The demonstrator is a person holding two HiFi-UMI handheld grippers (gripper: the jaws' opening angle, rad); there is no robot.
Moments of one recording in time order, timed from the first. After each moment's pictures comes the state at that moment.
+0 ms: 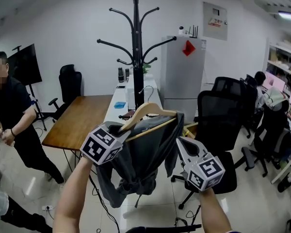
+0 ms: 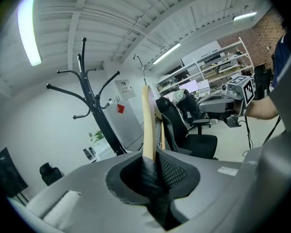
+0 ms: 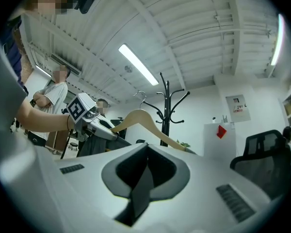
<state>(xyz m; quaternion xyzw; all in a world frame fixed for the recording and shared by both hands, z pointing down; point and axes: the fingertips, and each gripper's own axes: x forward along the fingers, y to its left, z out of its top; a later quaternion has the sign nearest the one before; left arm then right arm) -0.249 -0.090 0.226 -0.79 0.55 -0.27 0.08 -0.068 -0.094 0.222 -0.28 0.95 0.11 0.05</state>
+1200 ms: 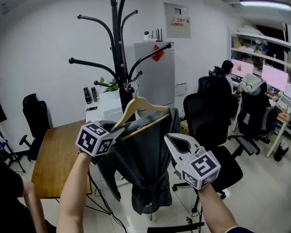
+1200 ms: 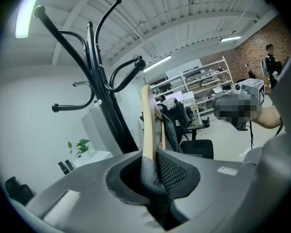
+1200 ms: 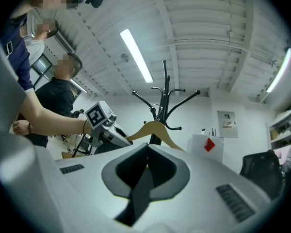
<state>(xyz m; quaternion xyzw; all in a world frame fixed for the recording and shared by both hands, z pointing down) -0.339 -0.278 0.201 -0.87 0.42 -0.23 0.09 -0.183 -0.181 0.180 -0.39 0.90 0.18 0.03</state>
